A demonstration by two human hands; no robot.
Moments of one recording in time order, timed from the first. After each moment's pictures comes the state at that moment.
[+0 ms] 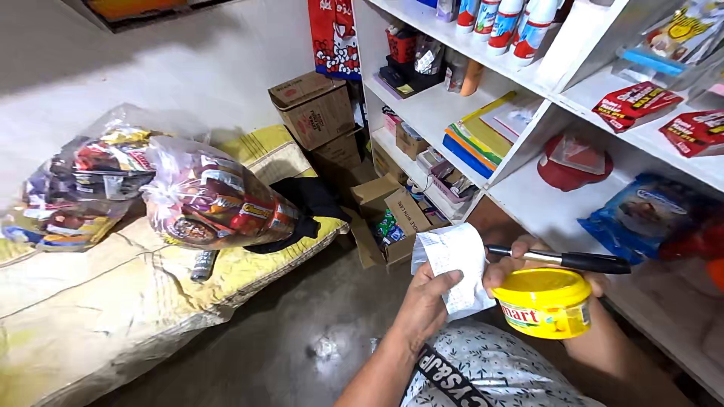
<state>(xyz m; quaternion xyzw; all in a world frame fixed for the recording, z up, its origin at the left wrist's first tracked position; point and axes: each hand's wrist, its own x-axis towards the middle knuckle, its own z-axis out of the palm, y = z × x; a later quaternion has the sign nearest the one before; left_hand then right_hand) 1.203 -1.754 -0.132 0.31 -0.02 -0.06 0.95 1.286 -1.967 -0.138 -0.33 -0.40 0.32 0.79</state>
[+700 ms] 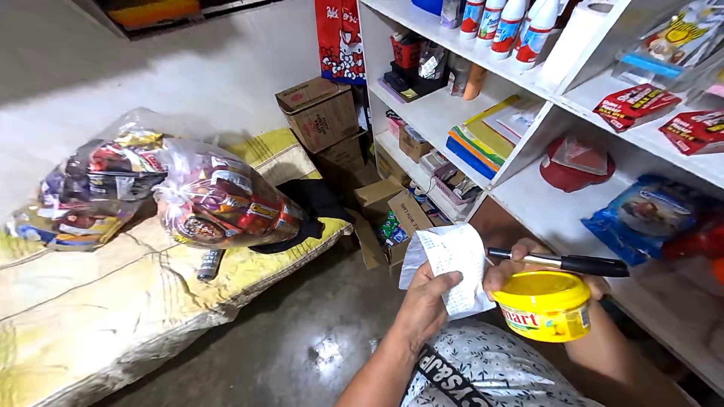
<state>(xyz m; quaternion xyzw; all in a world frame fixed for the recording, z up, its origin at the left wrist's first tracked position) 1.191 -1.745 -0.129 0.31 -0.03 -0.06 0.95 1.281 -1.959 -0.141 -0.31 -0.43 0.35 0.78</state>
